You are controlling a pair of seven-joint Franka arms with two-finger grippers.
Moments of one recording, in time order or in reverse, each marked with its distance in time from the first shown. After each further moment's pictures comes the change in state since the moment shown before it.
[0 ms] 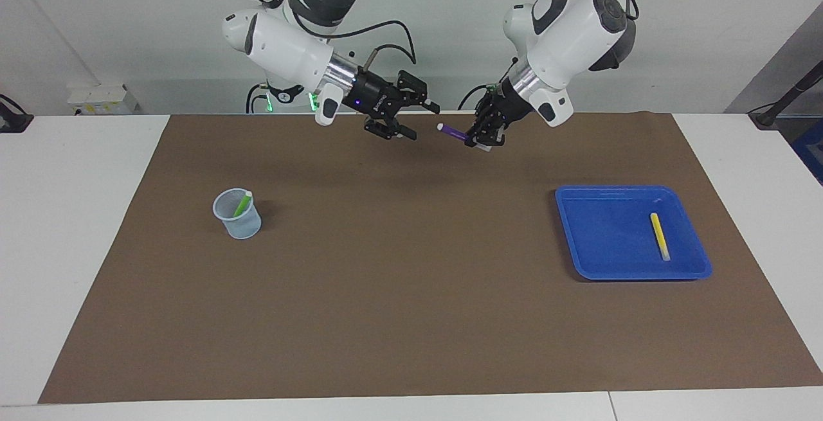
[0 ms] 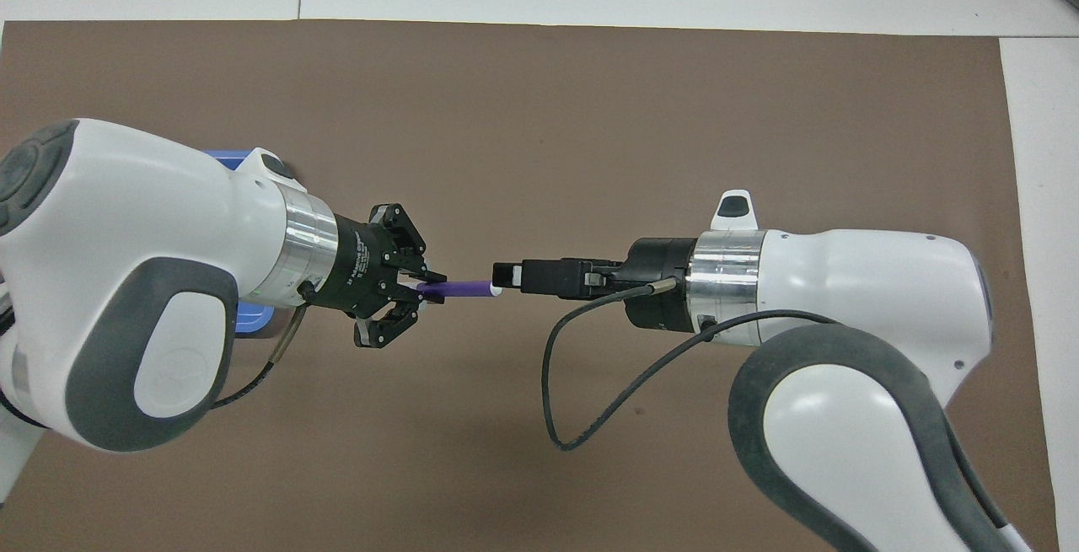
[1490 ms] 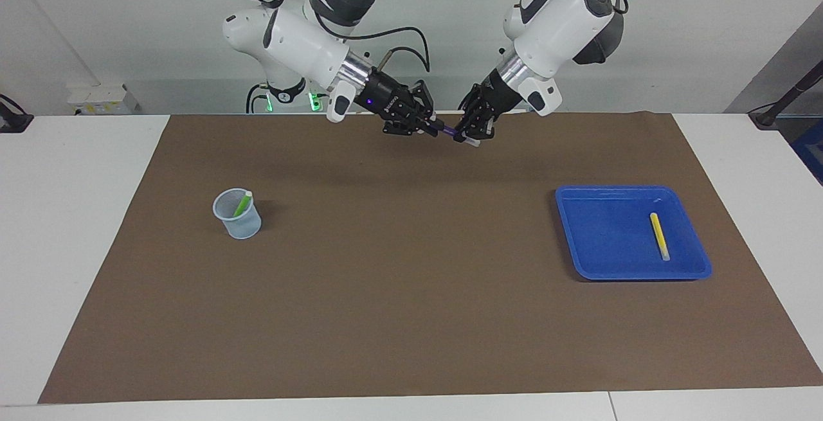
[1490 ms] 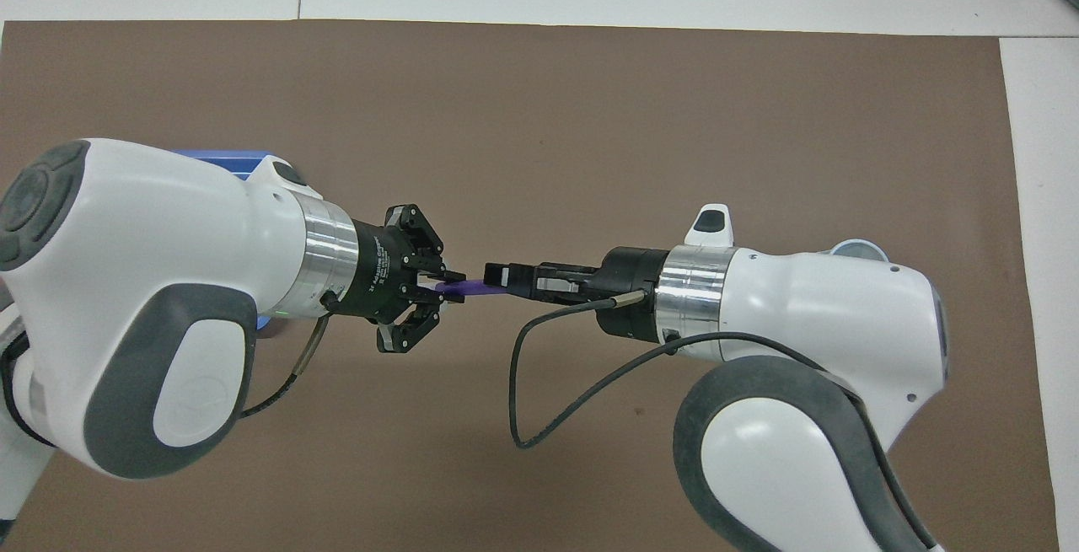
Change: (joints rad) left arm -0.039 -0.018 0.005 -0.005 -0.001 0.047 -0.068; right arm 0.048 0.007 0.015 -0.018 0.001 0.124 0.016
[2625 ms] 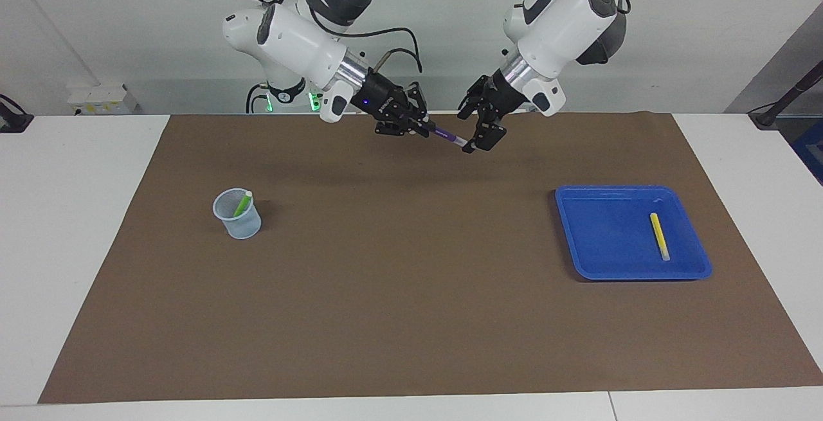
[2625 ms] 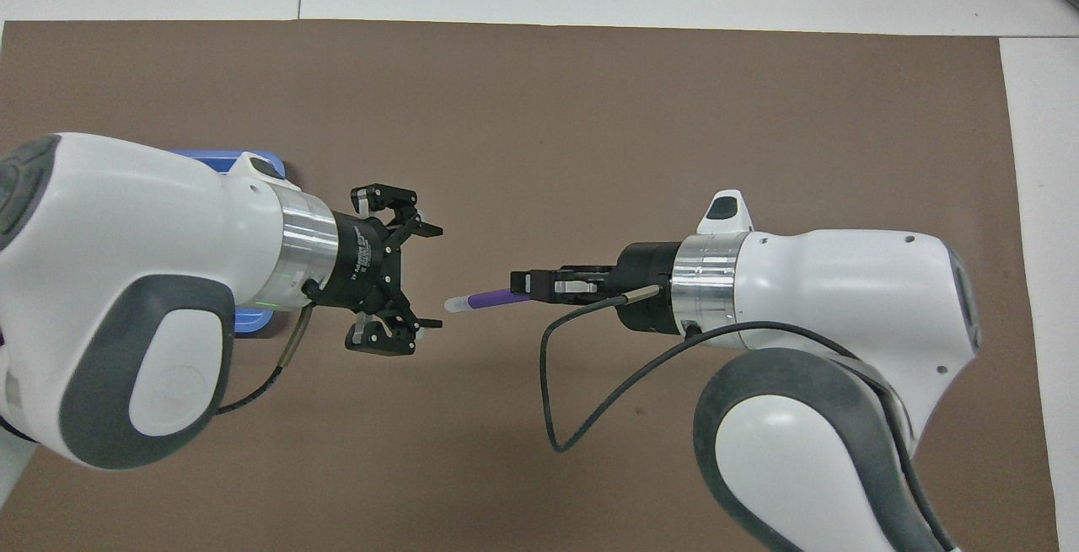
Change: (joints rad) left arm 0.037 -0.003 0.019 -0.005 0.001 0.011 -0.035; right arm -0.070 -0.001 -0.004 0.029 -0.223 -0.151 0.055
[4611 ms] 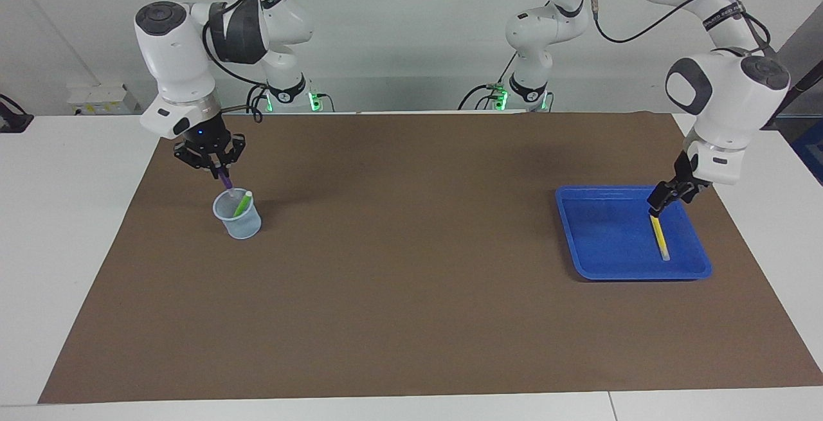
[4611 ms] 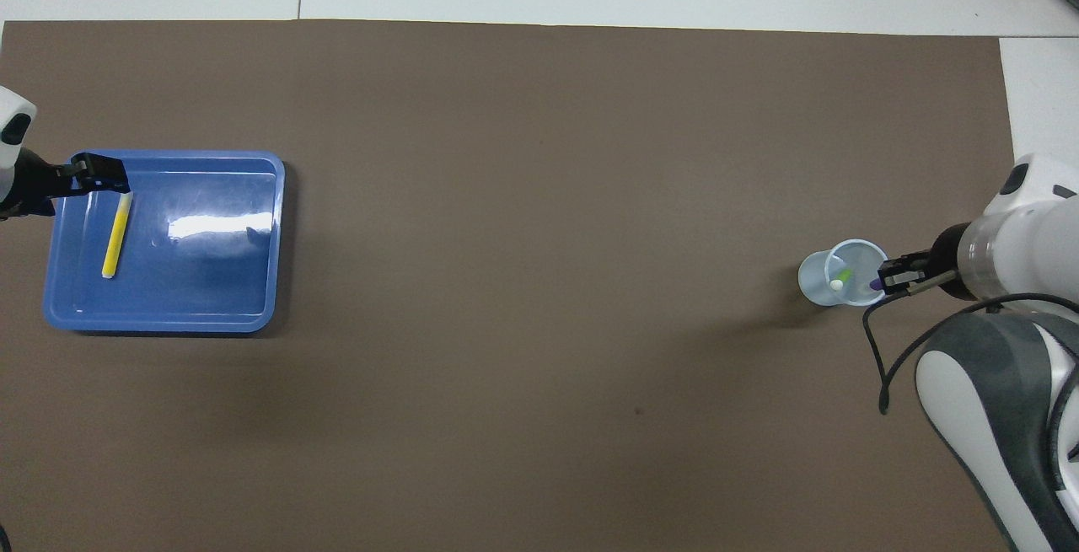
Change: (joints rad) left arm 0.533 0.263 0.010 0.048 0.577 0.204 1.712; right arm -0.458 -0.083 -0.012 -0.112 -1.045 -0.183 -0.143
